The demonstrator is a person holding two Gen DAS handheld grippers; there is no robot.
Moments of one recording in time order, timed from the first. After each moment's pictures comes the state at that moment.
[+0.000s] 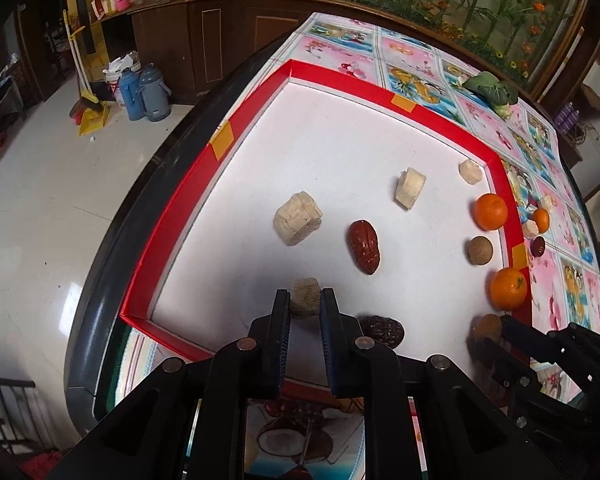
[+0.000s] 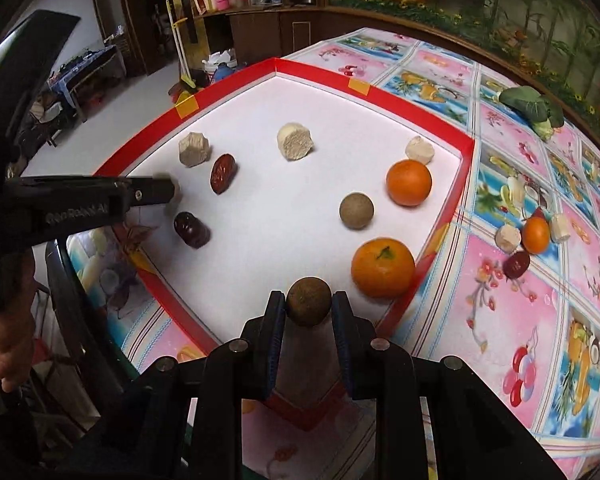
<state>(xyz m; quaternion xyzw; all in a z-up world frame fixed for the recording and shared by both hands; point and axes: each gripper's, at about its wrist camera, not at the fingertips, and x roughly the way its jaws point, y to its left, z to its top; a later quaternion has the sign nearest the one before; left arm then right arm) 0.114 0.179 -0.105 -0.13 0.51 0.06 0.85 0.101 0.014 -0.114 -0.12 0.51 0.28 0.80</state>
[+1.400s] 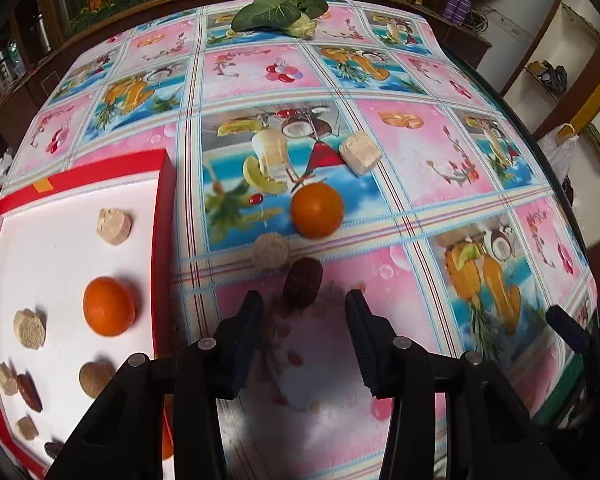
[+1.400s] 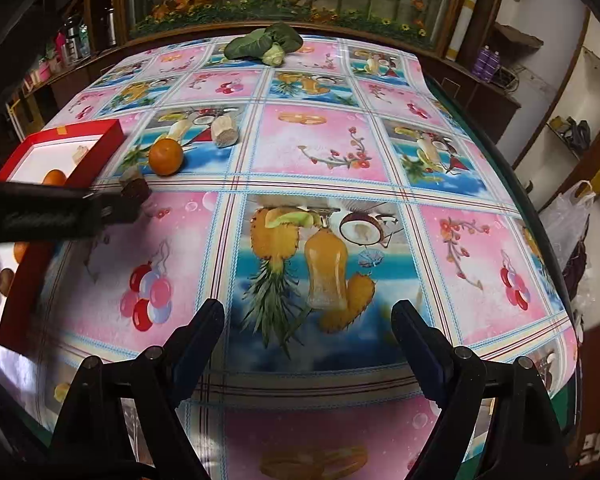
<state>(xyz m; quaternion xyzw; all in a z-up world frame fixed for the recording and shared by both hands) 0.247 -0.070 -0.118 0.01 0.54 -0.11 0.83 0.115 -0.224 -0.122 -0.04 0.51 -0.01 0.86</state>
